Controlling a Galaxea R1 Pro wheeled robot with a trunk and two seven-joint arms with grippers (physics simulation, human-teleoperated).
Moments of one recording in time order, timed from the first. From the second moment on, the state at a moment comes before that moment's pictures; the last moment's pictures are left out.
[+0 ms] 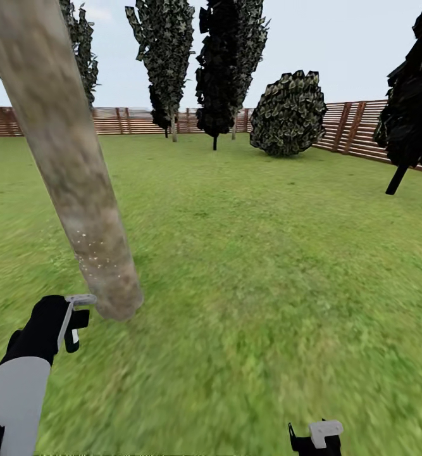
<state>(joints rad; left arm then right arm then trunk) -0.79 0.18 0.33 -0.85 -0.29 0.93 -0.08 -0.36 -0.05 -0.12 -0.15 0.28 -0.58 -0.13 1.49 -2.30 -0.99</state>
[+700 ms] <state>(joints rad) -0.78 0.18 0.34 -0.85 -0.30 0.92 -0.08 -0.36 -0.05 -0.12 -0.15 0.28 -0.57 -0.13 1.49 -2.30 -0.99</state>
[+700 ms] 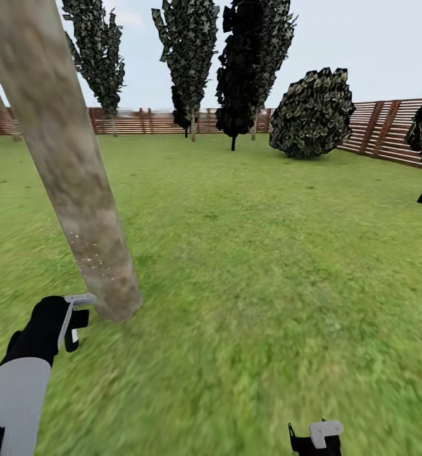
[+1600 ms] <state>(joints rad) -0.79 0.15 0.33 -0.87 -0.28 0.91 -0.08 -0.36 -0.05 -0.12 -0.15 0.28 -0.57 -0.13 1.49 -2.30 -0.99</state>
